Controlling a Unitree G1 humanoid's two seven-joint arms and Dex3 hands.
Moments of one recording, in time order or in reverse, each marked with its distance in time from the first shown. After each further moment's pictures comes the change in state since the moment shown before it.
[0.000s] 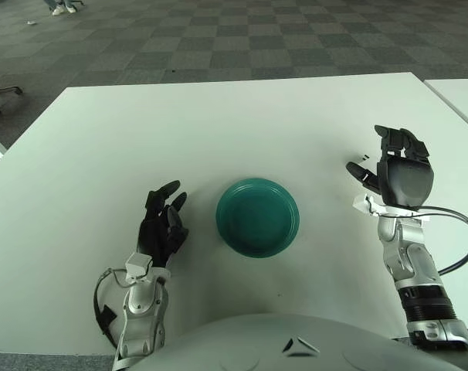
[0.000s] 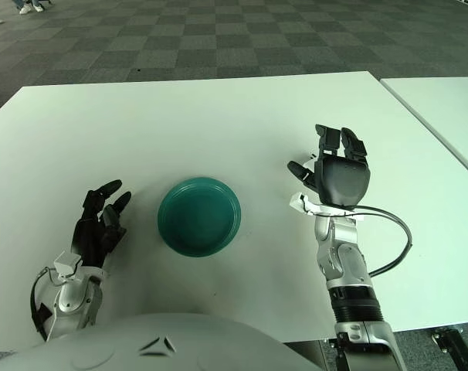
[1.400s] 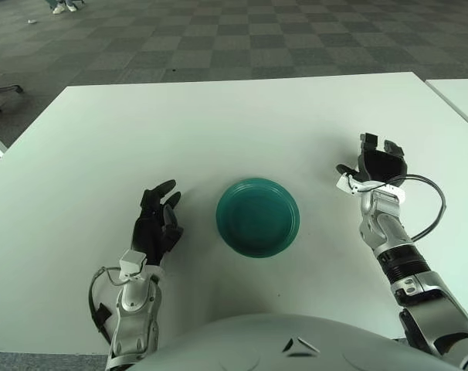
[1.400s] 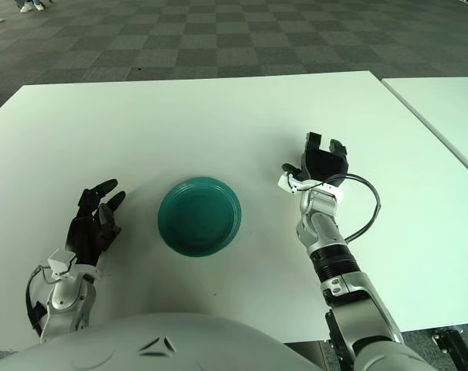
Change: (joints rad) left arm -0.017 0.013 0.035 -0.002 0.019 0.029 -0.008; right arm -0.206 -0.007 0.225 0.245 0.043 0.310 0.276
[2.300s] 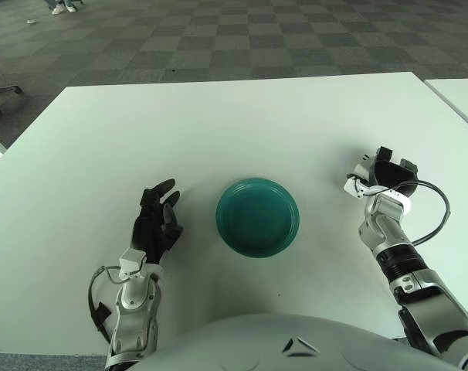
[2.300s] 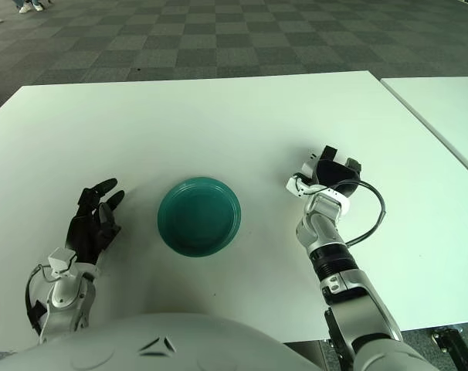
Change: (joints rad) left arm -0.010 0.003 0.006 0.005 -0.001 0.008 -0.001; right arm -0.033 0.001 -0.002 0.100 0.064 0.176 -0.003
